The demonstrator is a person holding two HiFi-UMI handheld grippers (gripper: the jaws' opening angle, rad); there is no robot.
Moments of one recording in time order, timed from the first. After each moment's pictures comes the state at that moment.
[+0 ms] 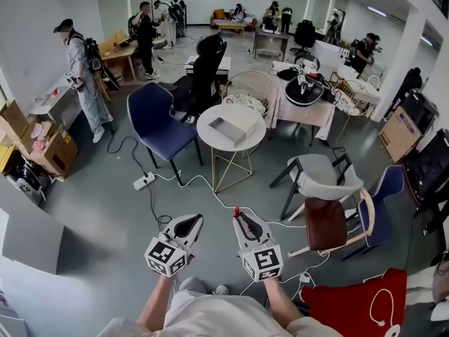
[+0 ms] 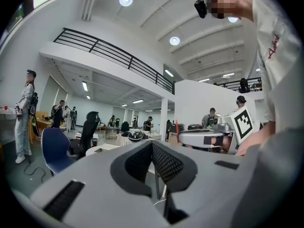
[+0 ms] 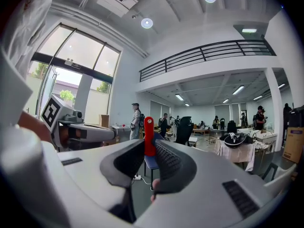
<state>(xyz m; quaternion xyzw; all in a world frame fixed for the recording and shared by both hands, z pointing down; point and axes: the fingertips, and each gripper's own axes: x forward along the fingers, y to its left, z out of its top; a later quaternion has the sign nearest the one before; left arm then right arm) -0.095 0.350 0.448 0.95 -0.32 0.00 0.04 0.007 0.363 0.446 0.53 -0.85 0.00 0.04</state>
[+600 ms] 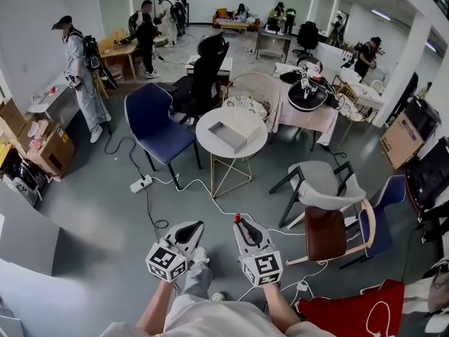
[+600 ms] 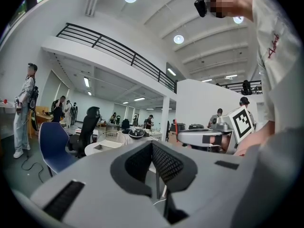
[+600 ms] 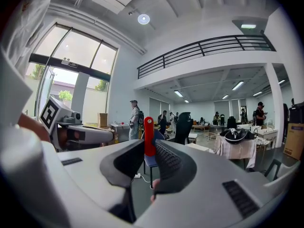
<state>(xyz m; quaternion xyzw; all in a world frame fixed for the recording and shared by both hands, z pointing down) -0.083 0.307 0.470 0.94 -0.32 0.00 0.07 0.021 0.317 0.466 0.53 -0.84 0.02 0.05</state>
